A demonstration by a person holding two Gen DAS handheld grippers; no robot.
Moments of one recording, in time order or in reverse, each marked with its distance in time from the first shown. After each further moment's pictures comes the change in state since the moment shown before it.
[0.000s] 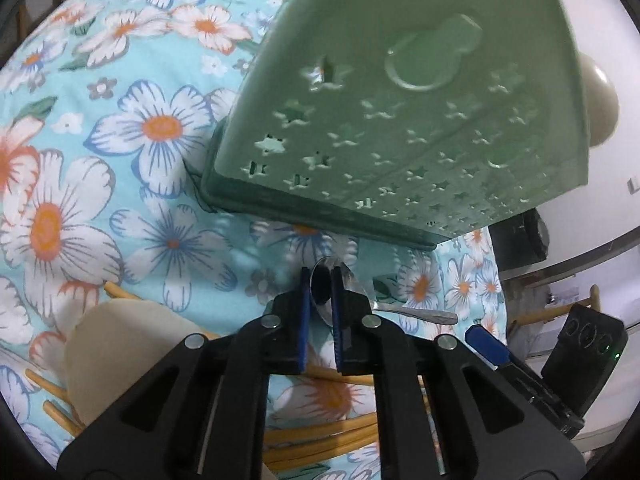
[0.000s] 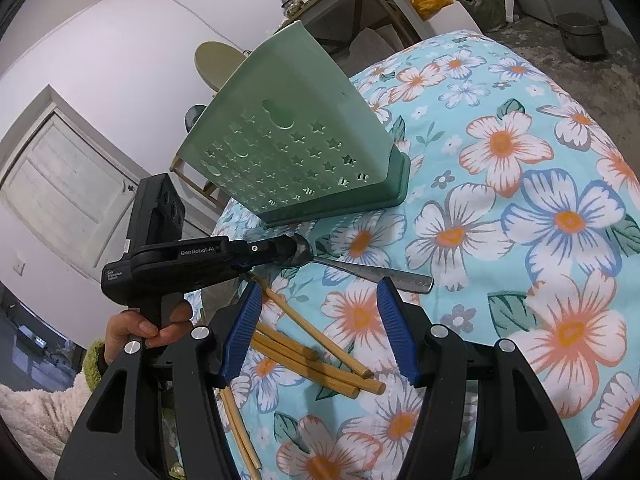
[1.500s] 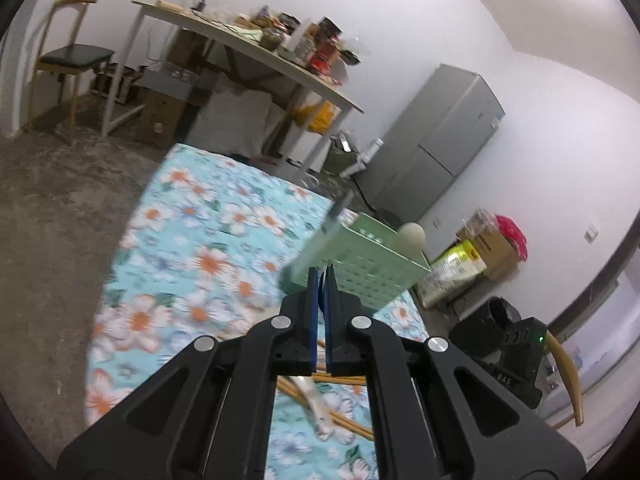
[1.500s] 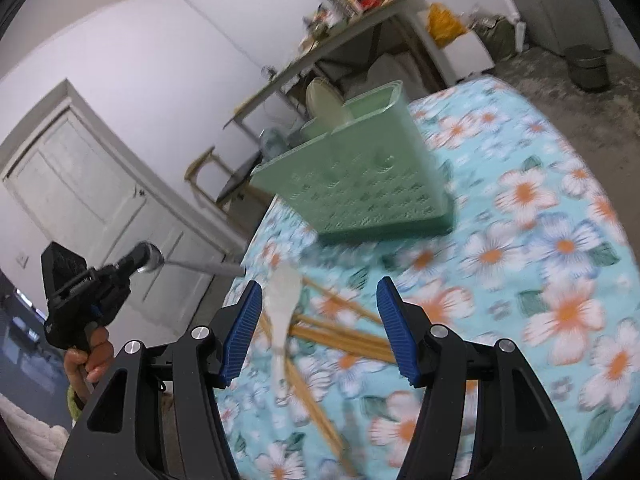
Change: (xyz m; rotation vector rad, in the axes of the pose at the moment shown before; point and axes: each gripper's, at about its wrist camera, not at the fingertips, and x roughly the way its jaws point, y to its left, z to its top) left arm -0.263 0.040 -0.080 0.003 -0.542 -0.070; right arm -0.032 0.085 -0.004 -0.070 -0.029 0.016
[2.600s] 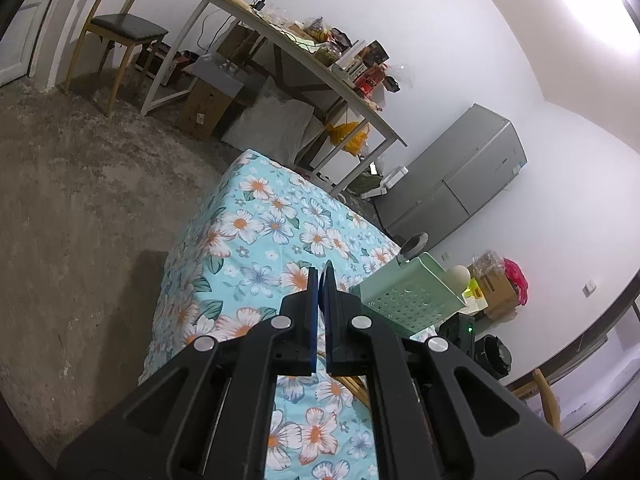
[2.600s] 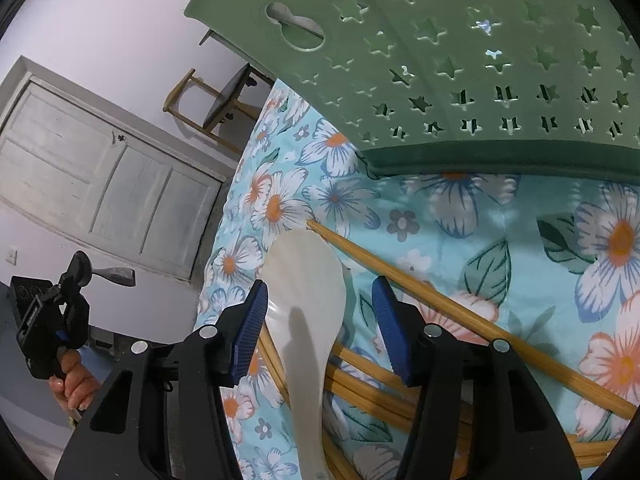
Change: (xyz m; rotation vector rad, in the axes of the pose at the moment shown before) left arm -0.042 0.112 0.018 -0.156 -0.038 0.016; right arm 0.183 0.018 0.002 0.089 0.308 -0.011
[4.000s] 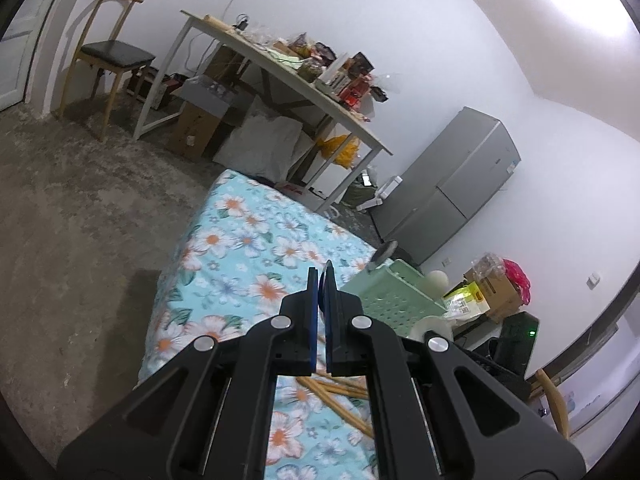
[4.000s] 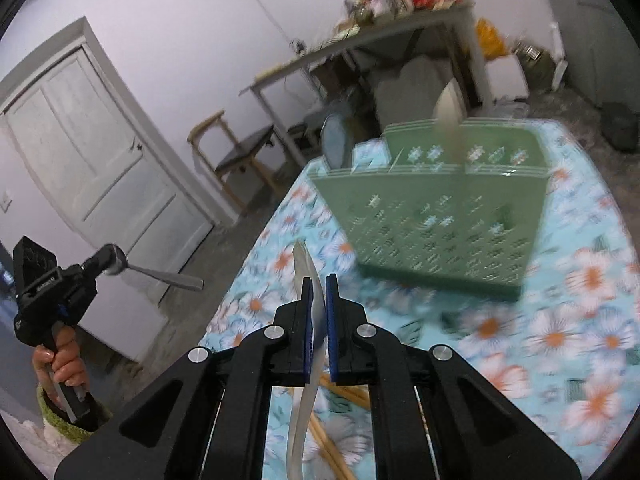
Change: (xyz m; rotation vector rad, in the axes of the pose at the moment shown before) left arm -0.010 -0.058 -0.004 0.063 -0.062 -0.005; right arm -0.154 0.040 -0.005 -0.249 -0.339 -0.094
